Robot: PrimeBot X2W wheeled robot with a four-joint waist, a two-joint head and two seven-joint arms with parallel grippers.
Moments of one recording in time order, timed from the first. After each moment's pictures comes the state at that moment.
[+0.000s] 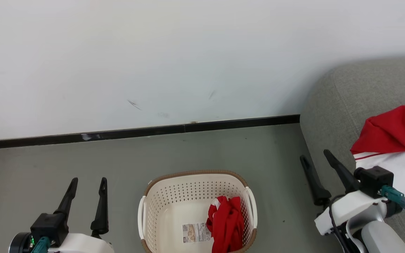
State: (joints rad) left arm -0.05 0.17 -0.20 0.11 -0.39 0.14 -0.25; right arm -0.20 -0.14 0.18 0.29 0.25 0.13 -0.25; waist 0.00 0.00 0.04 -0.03
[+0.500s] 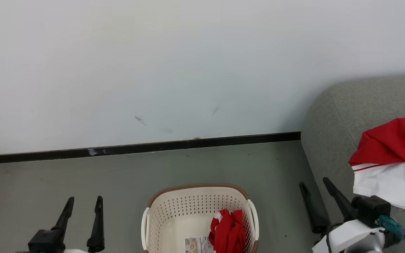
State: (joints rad) left arm 0.03 0.17 -0.18 0.13 -0.40 0.14 -0.25; right arm -0.04 -0.07 0.10 0.23 0.18 0.13 -0.25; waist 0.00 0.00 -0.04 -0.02
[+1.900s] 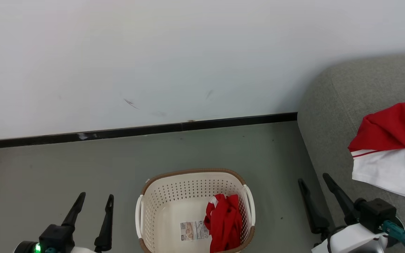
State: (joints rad) left arm 0.02 0.21 -0.22 0.10 -0.37 0.10 -0.23; right arm 0.04 -0.05 0.08 0.05 0.13 0.13 -0.22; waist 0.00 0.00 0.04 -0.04
